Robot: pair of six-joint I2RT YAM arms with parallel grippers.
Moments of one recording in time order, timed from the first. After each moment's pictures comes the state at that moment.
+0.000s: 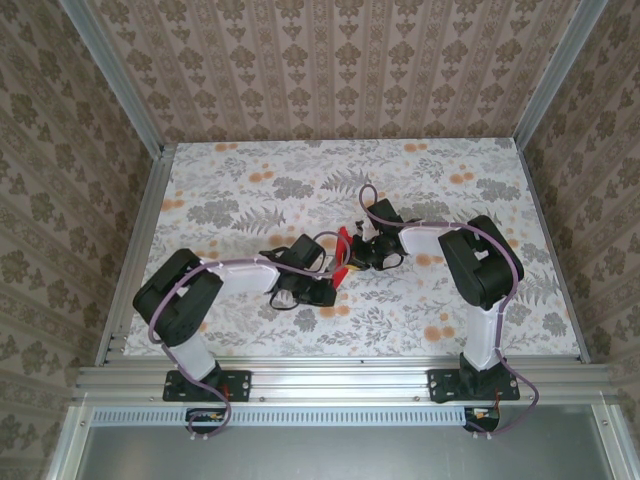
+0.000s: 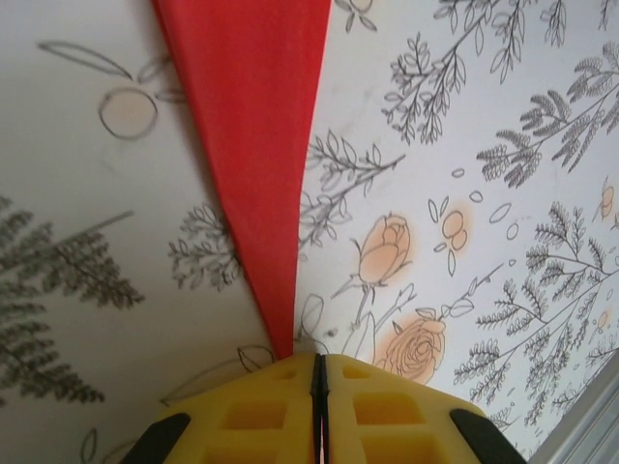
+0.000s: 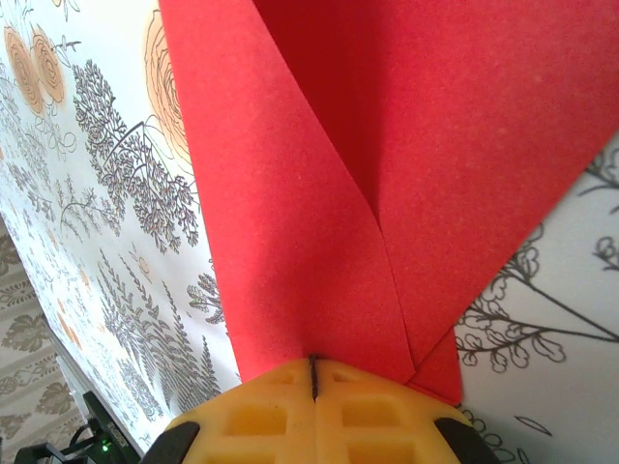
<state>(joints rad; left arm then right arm) -0.83 1.69 0.82 -0.27 0.45 -0.51 0.43 1.96 1.05 -0.22 -0.58 0.71</state>
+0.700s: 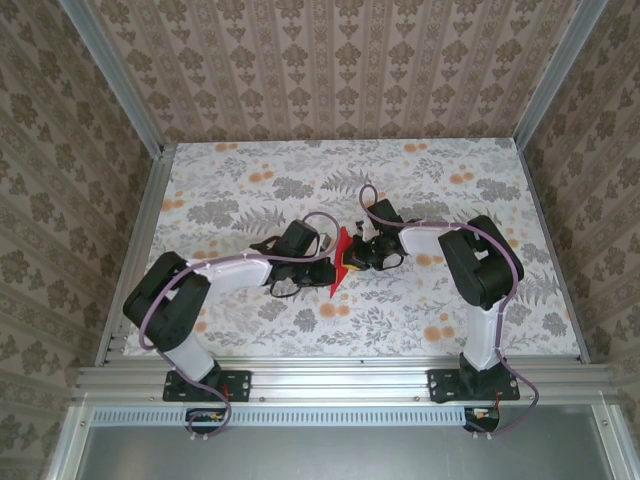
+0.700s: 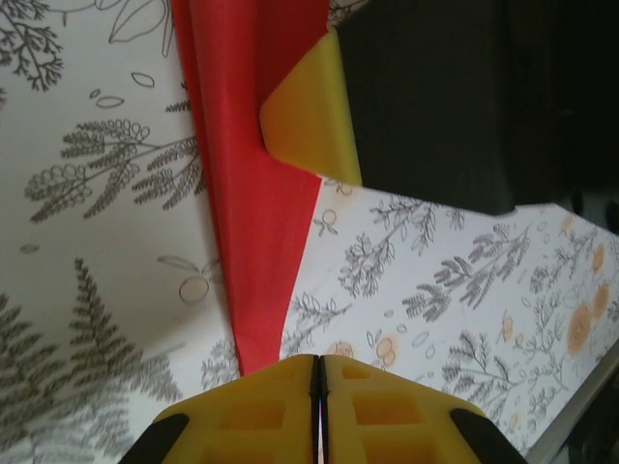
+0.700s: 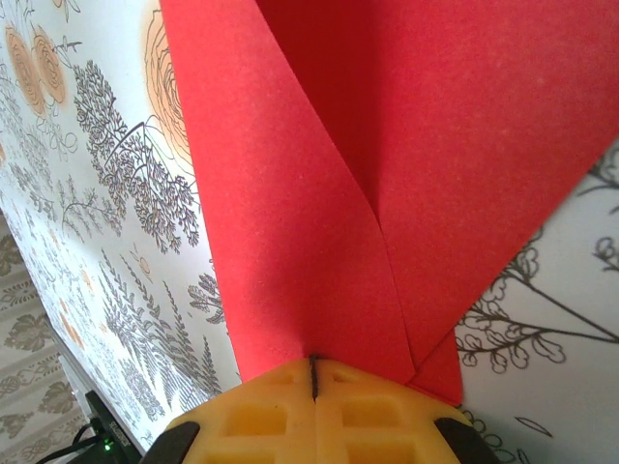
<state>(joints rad) -0.76 1.66 0.85 -0.16 0.40 -0.65 0.43 1.96 1.05 -0.21 -0.59 0.71</state>
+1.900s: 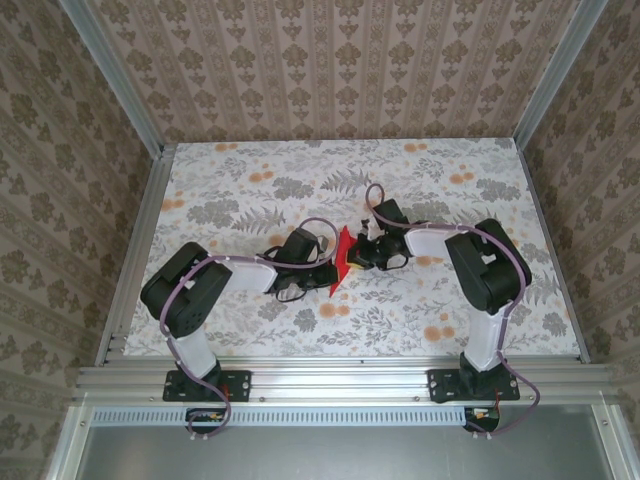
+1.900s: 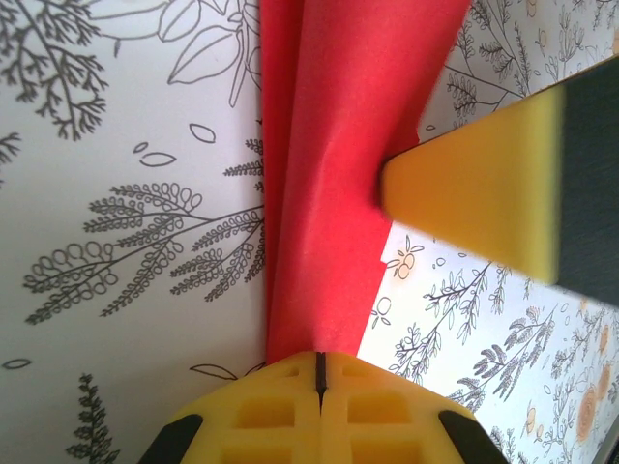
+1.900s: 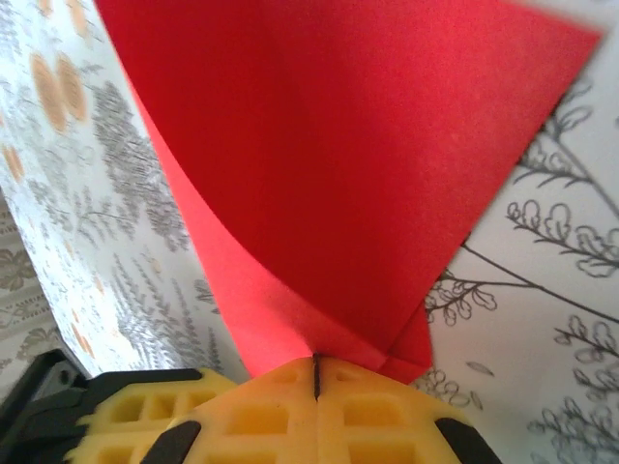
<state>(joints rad) -0.76 1.76 0.75 0.15 0.37 -0.79 0.41 1.88 1.01 -0.17 -0.58 0.74</state>
